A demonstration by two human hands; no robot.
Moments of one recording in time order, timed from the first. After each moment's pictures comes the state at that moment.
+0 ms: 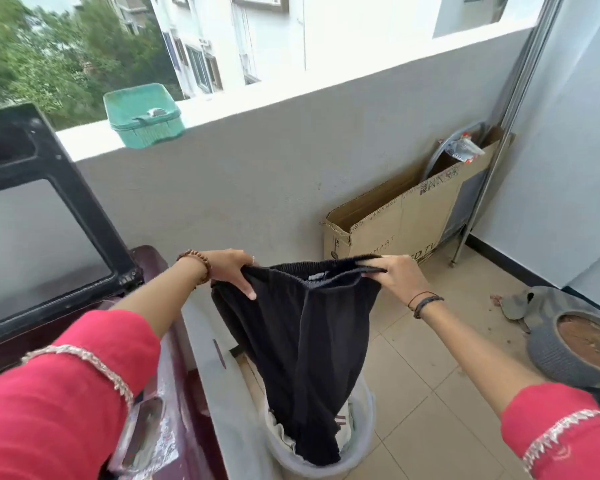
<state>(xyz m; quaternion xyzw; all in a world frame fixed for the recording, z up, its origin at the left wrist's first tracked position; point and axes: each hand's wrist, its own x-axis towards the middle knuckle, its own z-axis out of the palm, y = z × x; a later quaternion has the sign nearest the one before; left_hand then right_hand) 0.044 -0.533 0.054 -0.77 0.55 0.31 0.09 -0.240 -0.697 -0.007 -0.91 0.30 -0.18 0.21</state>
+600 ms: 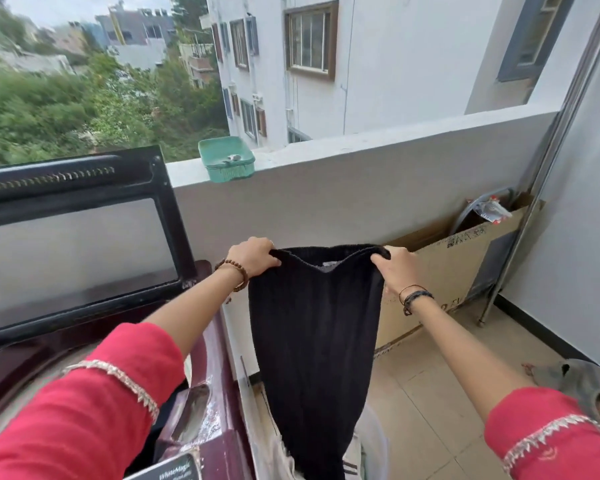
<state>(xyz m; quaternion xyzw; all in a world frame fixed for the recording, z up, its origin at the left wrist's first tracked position) 0.028 -0.487 0.119 -0.90 0.42 0.08 -0.09 -0.180 -0.648 0.091 -0.81 0.45 -0.24 0.30</state>
